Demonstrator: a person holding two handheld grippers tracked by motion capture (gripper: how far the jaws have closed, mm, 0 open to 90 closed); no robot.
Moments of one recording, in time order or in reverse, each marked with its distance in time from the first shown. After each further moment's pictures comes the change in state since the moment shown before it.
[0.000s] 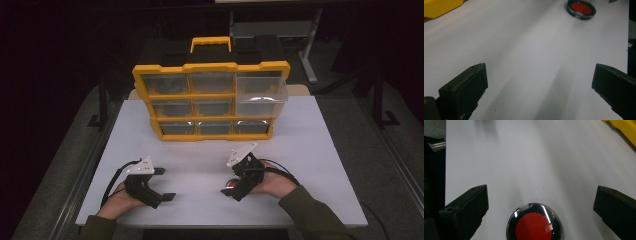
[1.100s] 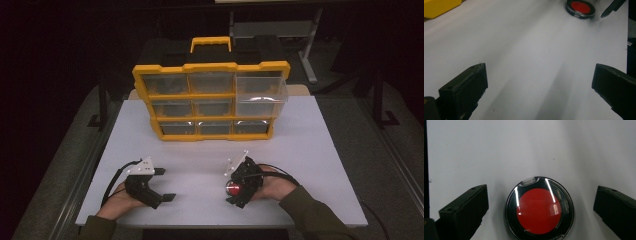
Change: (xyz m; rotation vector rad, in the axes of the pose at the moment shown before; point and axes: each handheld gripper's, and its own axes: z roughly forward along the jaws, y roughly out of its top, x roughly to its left) left arm -0.001 0.000 0.000 0.002 -0.001 0.006; right arm 0.005 -0.011 0.017 0.171 0.011 -0.054
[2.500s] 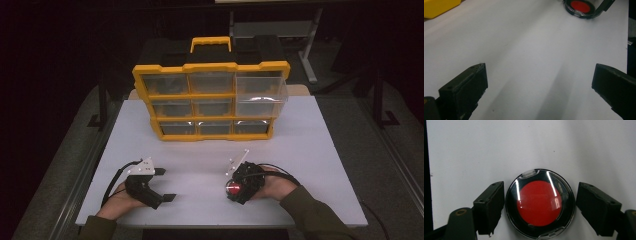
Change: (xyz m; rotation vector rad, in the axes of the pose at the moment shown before) left arm -0.001 0.000 0.000 0.002 0.001 0.004; right arm -0.002 -0.003 -0.002 0.028 0.018 0.025
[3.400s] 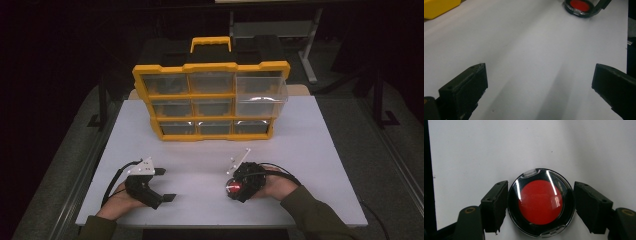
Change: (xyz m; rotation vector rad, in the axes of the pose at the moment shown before) left arm 0.000 0.000 0.000 -0.004 0.001 0.004; right arm -0.001 -0.001 -0.005 -0.010 -0.005 0.025
